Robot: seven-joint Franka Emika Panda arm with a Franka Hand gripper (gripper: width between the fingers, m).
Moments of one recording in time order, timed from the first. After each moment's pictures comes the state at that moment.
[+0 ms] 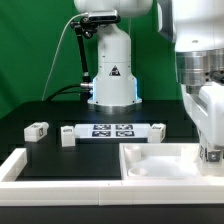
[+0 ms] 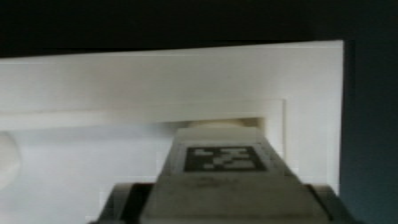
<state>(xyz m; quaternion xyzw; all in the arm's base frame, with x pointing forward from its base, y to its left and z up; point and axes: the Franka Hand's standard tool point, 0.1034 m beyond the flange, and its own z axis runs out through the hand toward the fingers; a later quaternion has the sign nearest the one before) 0.624 0.121 0.058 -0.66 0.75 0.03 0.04</state>
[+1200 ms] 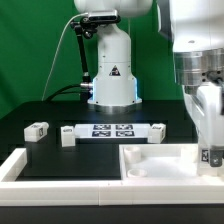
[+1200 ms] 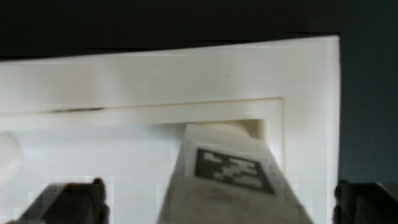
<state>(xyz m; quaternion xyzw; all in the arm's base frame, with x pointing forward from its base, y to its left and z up) 0.624 0.120 0.059 -0.73 0.68 0.04 0.05</state>
